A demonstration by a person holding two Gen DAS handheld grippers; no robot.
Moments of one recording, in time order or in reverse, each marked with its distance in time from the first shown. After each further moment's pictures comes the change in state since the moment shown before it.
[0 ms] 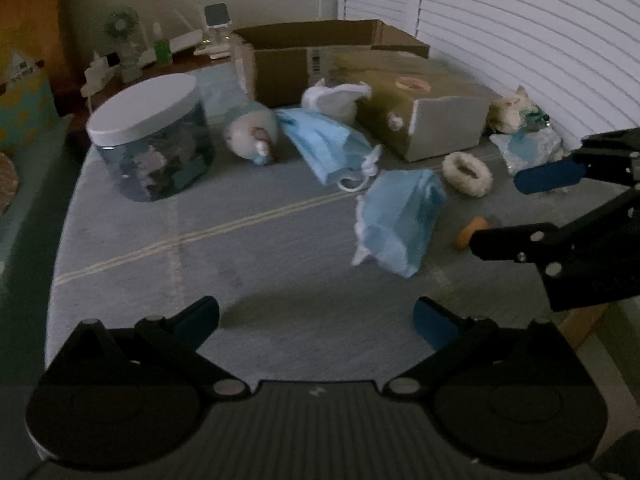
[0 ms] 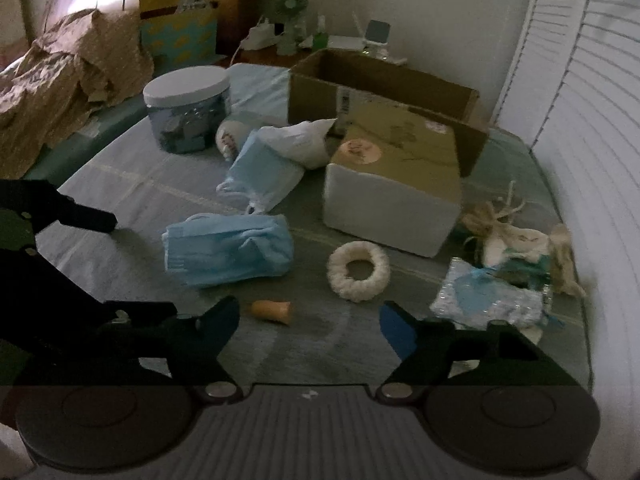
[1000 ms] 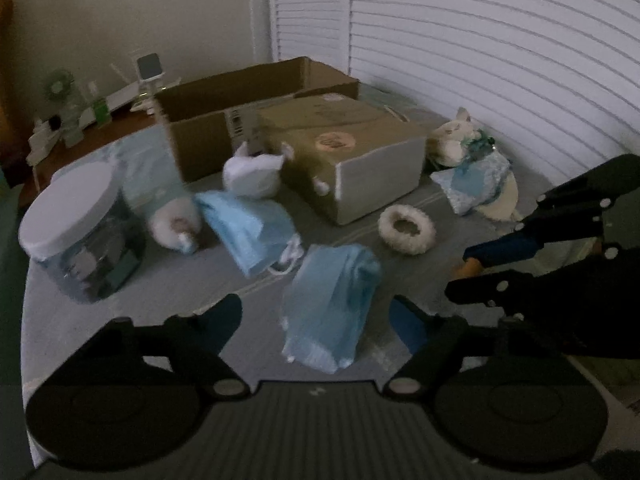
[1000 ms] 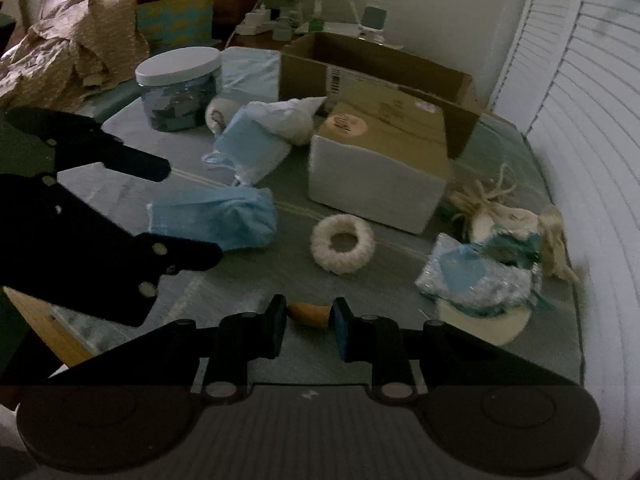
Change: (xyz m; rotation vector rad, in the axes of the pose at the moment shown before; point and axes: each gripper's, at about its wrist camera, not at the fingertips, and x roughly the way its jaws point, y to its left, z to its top) left arm 0.011 -0.033 0.042 0.155 -0.088 -0.118; right arm -0.006 -0.014 -0.015 0.000 0.031 -0.038
